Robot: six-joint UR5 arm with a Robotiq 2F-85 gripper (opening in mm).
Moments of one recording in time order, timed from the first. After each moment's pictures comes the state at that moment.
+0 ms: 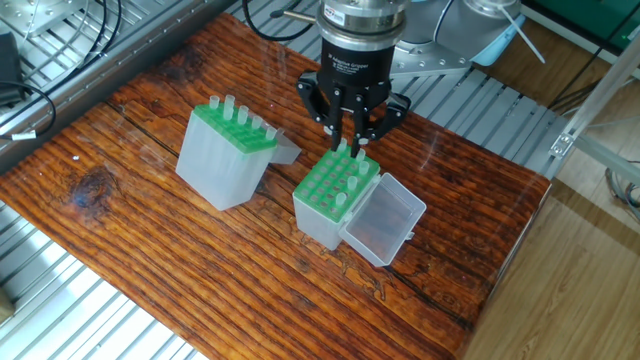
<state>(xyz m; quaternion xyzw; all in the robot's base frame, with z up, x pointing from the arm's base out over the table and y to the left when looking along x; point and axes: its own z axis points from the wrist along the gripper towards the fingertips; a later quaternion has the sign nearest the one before) 0.491 0.157 0.254 -0.13 0.99 0.04 0.08</state>
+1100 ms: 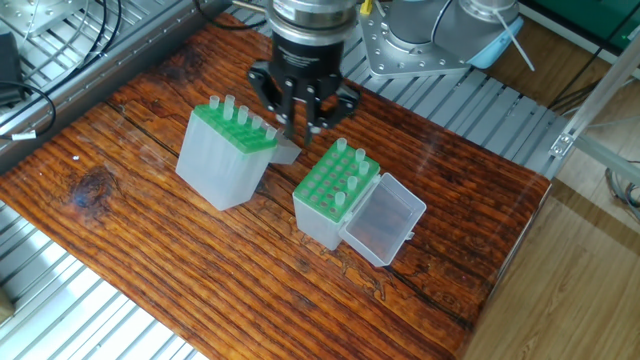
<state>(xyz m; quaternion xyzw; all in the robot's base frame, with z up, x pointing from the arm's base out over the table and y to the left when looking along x) 0.515 0.079 0.259 -0.17 0.98 -0.03 0.07</state>
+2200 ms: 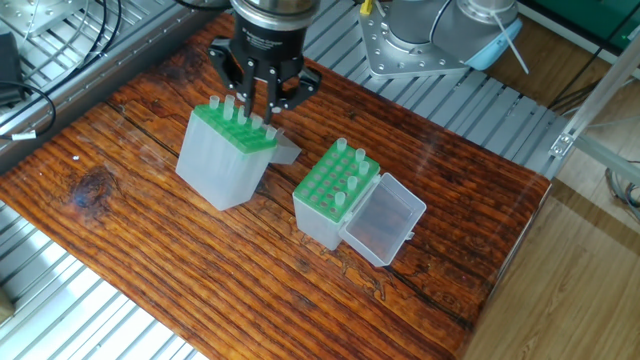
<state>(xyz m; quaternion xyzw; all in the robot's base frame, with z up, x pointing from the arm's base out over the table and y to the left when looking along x) 0.523 0.037 0.261 -0.19 0.98 -0.07 0.06</state>
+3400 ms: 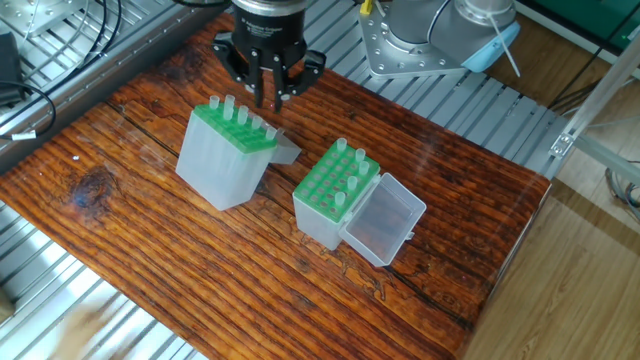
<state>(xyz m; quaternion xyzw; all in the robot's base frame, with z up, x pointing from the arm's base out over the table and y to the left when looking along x) 0.497 0.036 0.258 -0.24 0.97 -0.03 0.02</state>
